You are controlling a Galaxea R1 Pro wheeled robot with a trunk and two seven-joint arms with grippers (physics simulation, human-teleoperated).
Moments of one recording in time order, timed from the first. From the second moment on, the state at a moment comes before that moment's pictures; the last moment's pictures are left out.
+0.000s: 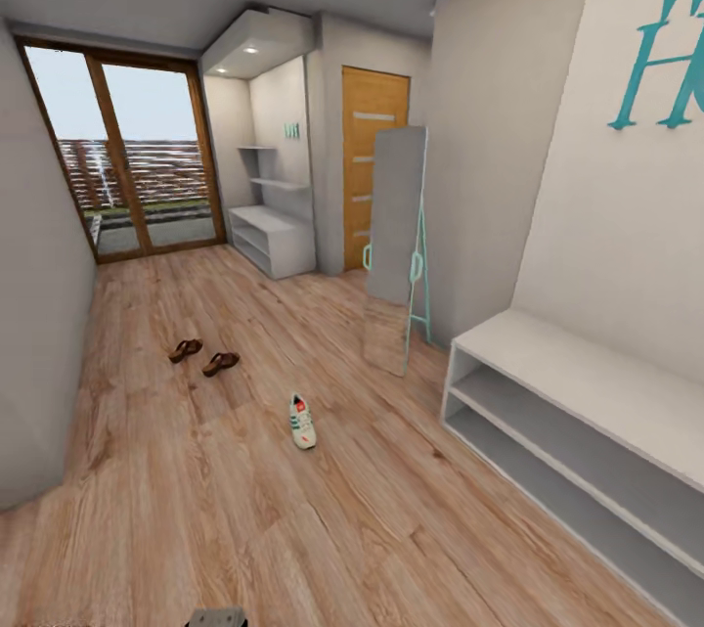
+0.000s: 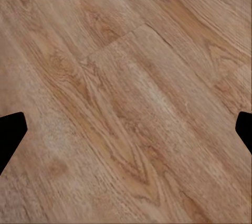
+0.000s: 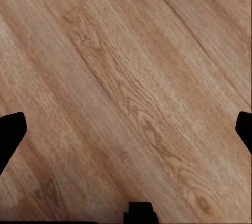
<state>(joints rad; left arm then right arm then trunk) -0.20 0.01 0.00 -0.43 0.01 -0.23 0.00 0.00 0.00 0.00 -0.65 0.00 0.00 0.02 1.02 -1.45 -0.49</state>
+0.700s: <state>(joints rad) -0.20 0.01 0.01 -0.43 0.07 -0.23 -0.01 0.00 0.00 0.00 -0.65 0.00 0.00 0.02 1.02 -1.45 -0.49</state>
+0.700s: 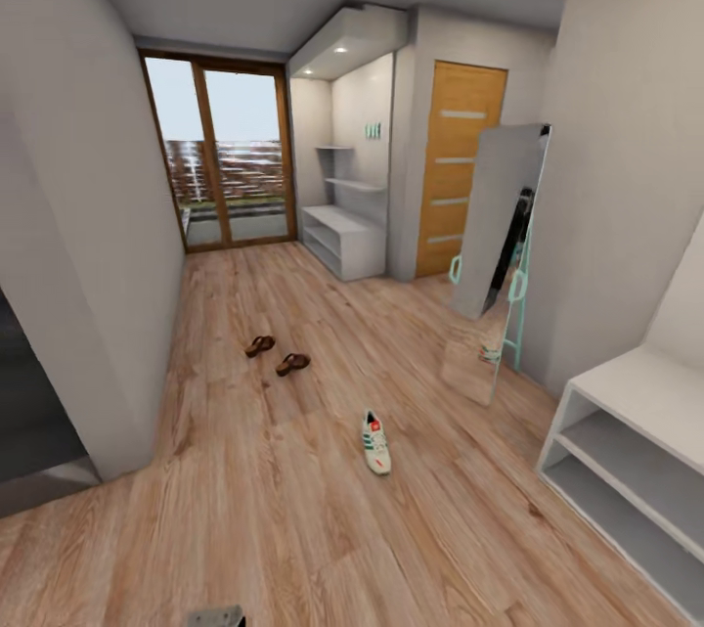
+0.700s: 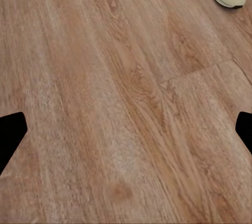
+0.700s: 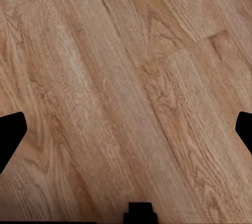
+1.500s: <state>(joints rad) -0.35 0.01 0.00 -0.70 0.07 -0.01 -0.01 -0.01 0.00 0.00 -1.05 0.00 0.26 0.02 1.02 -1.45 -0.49</state>
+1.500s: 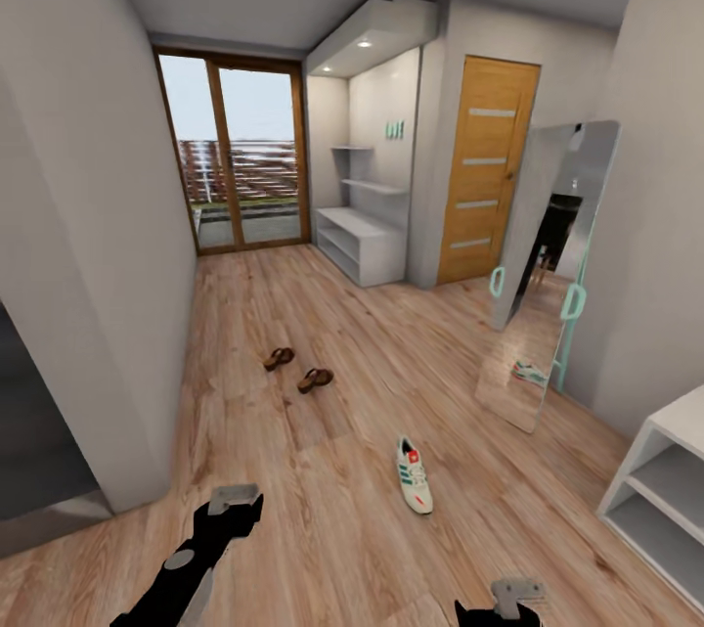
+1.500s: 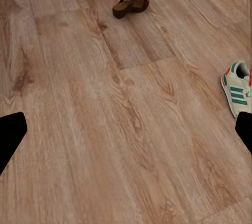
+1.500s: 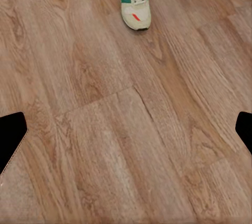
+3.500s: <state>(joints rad) -0.49 -0.04 -0.03 -0.83 0.06 0.26 -0.05 -0.11 0.01 -0.01 -1.13 0.00 0.56 0.02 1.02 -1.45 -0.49</state>
